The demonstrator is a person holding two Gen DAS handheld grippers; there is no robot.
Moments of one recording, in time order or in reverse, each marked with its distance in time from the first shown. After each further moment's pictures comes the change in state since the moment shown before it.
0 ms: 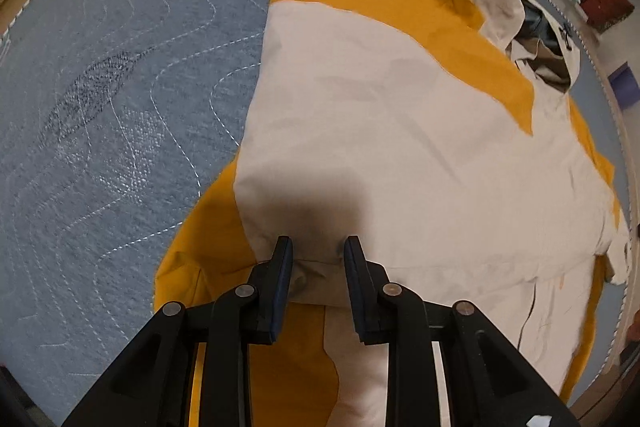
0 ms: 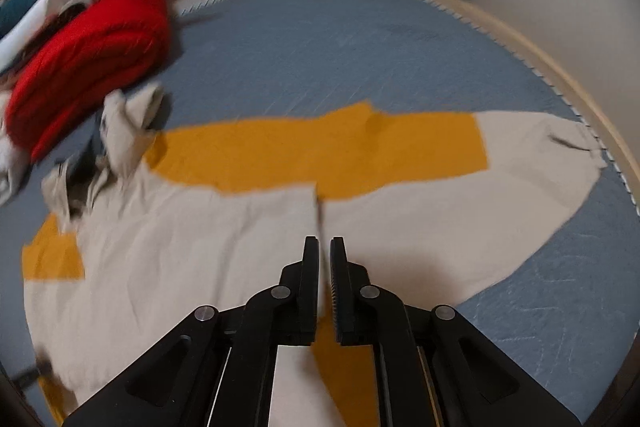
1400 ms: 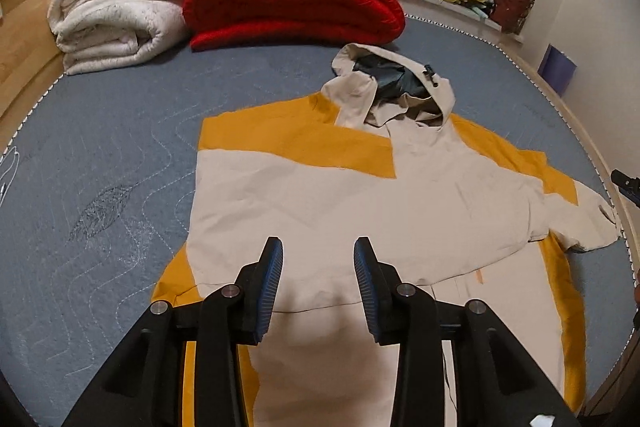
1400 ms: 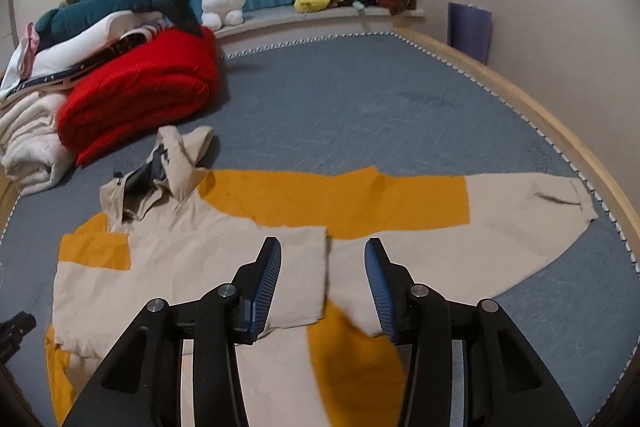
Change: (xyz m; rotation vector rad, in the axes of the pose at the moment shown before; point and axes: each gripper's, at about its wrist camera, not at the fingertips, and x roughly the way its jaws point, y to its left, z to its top) left arm -0.112 -0.087 -0.046 0.220 -0.372 -0.052; right arm -0.091 -0.020 0.002 -0.116 -0.175 0.112
